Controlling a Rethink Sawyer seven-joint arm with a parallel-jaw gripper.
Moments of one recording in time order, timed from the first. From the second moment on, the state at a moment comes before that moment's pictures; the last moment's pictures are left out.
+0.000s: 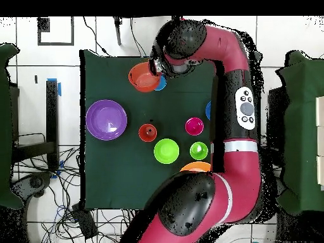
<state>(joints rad) -0.47 -0.25 0.67 0.71 -0.41 1.45 1.41</state>
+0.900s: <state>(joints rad) -0.50 -0.26 0.69 0.66 -0.42 1.40 1.41</state>
